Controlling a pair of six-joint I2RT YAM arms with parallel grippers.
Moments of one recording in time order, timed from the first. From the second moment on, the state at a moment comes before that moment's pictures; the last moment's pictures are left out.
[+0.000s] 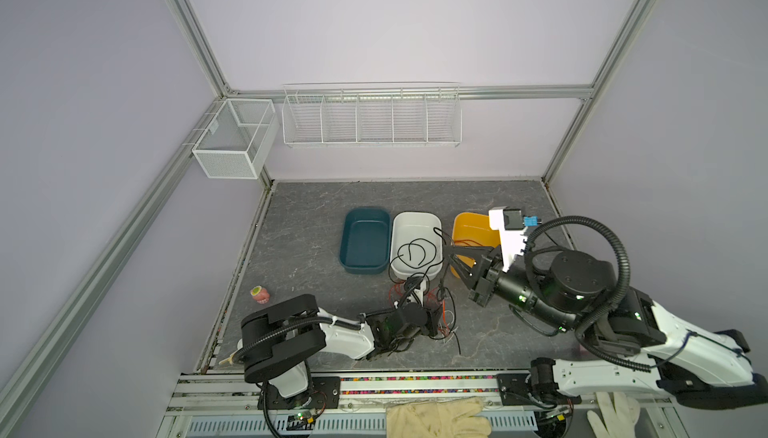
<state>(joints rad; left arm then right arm) -1.27 1.64 0.51 0.62 -0.23 -0.95 1.38 0.95 1.39 -0.53 0.43 0.59</state>
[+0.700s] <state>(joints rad) -1.26 1.77 0.37 0.92 -0.22 -1.06 1.38 1.04 1.94 -0.89 0.57 0.37</state>
